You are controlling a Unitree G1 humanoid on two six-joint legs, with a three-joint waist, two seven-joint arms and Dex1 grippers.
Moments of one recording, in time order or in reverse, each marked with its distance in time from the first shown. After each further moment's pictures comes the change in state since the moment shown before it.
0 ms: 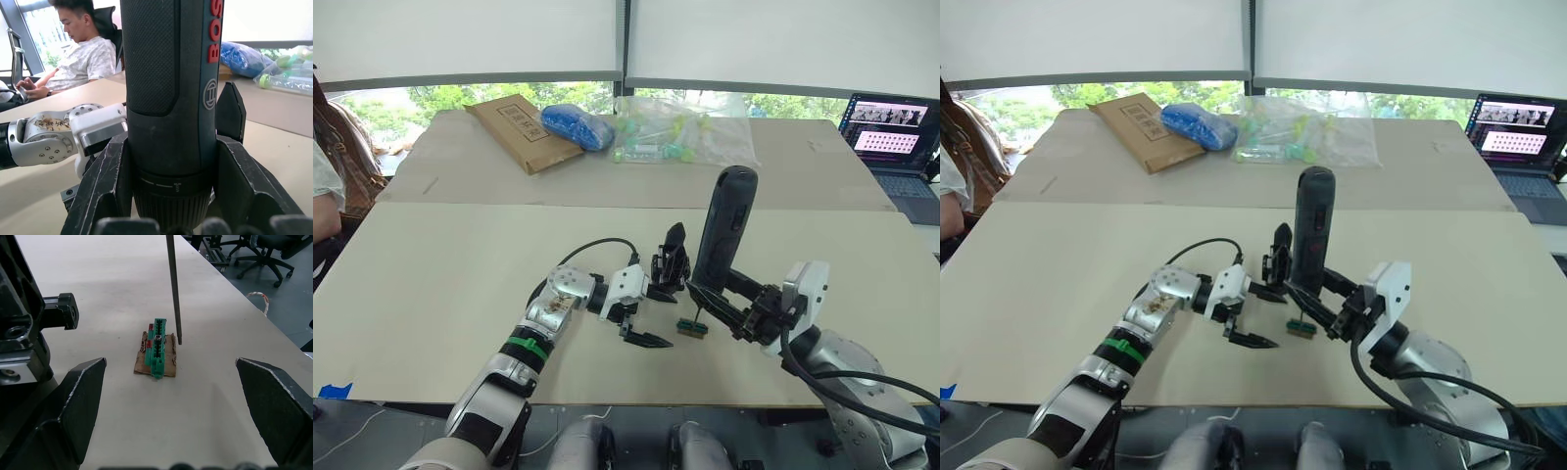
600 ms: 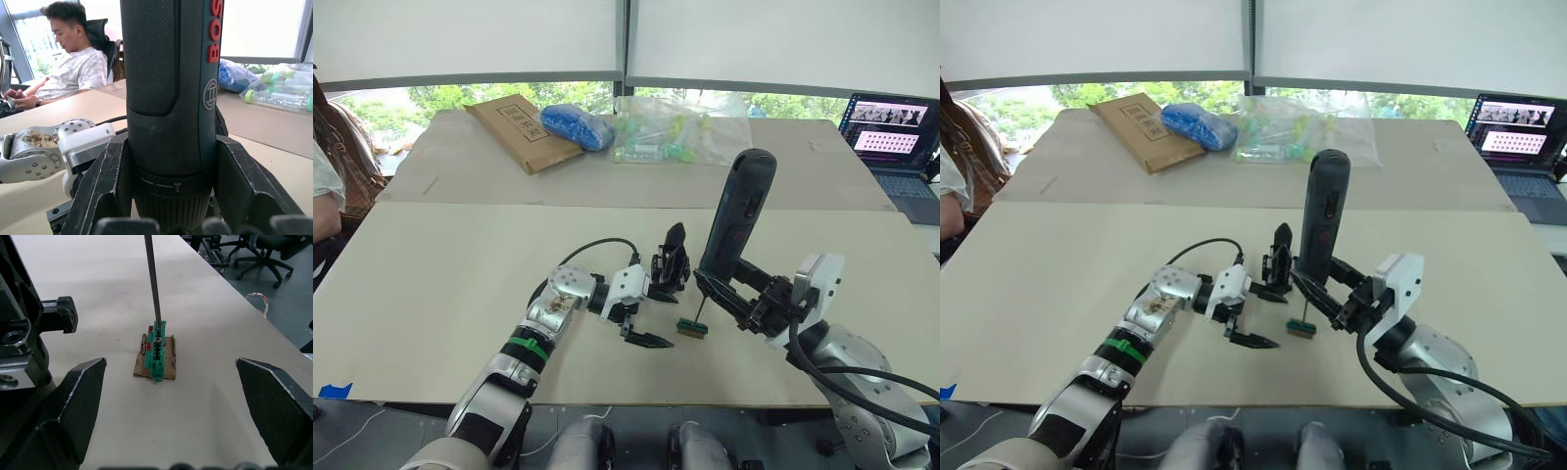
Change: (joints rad) left arm 0.000 -0.004 0.000 0.000 0.000 0.000 0.001; right arm -0.035 0.020 -0.031 -0.012 -0.002 -0.003 -0.021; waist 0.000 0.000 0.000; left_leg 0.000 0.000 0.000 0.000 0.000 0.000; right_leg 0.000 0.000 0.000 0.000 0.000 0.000
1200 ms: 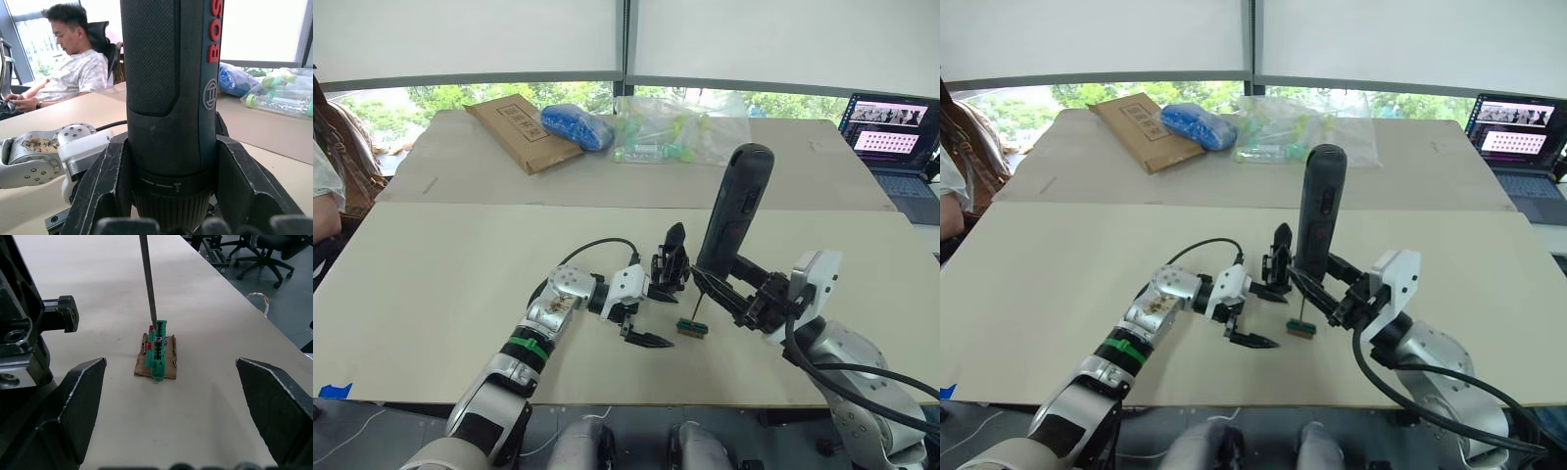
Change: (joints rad) left arm 0.000 0.001 0.000 0.000 0.001 0.000 0.003; right arm -0.020 0.000 0.018 0.000 -0.004 0.000 -0.013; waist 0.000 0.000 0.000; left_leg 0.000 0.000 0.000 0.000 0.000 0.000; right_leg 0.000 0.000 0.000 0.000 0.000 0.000
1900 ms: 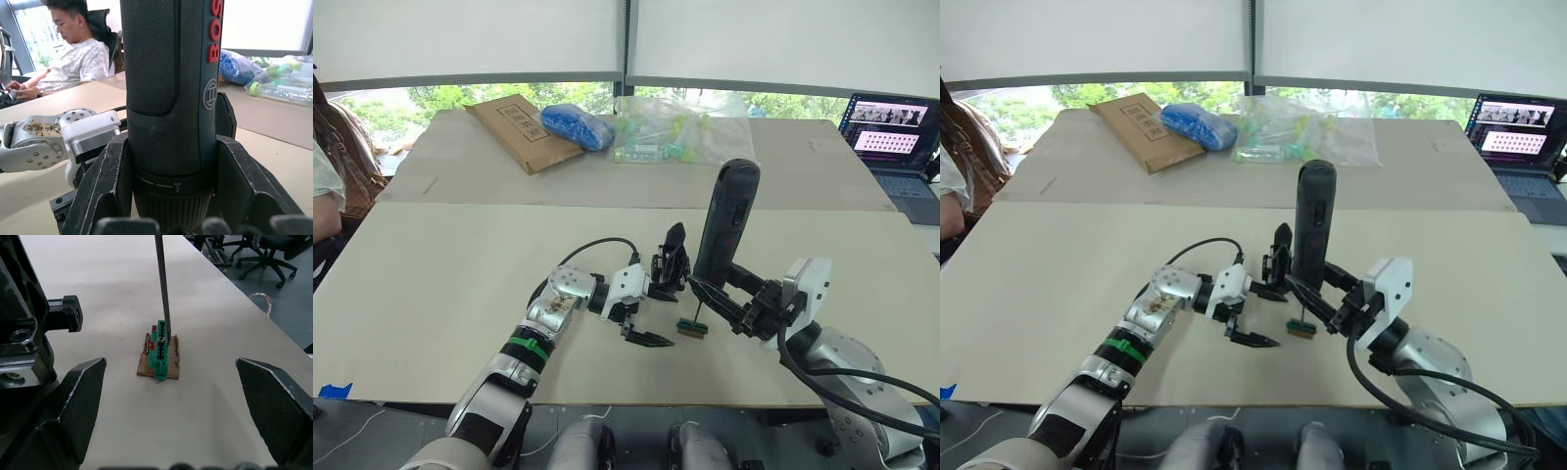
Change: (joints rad) left arm 0.000 0.000 0.000 0.000 0.000 0.000 0.010; right arm 0.041 0.000 0.011 0.005 -0.032 0.000 0.029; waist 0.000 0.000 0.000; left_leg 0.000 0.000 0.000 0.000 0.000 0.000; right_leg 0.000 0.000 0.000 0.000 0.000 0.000
